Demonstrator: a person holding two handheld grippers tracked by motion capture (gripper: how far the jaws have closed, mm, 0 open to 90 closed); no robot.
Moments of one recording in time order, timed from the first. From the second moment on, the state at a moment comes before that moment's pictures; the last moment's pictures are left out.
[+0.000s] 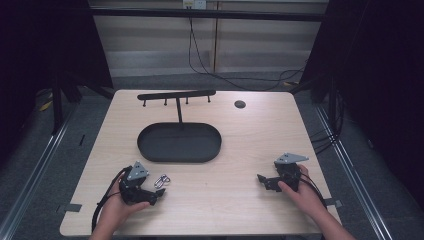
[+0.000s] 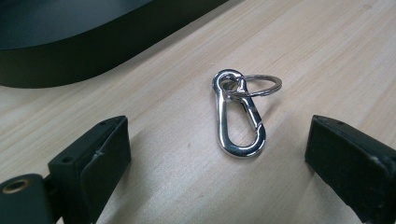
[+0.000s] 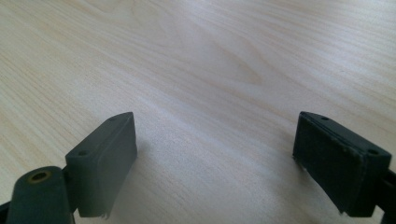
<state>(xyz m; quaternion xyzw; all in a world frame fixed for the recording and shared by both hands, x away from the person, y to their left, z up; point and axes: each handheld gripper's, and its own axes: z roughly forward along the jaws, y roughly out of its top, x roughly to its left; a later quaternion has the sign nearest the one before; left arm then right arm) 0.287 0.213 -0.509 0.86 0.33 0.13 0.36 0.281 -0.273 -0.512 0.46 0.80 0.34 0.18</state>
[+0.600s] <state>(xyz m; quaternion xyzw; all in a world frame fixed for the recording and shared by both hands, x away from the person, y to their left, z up) 0.285 0.208 -0.493 0.88 0.36 0.11 0.30 0.281 -0.273 -0.512 0.46 0.80 0.34 0.18</state>
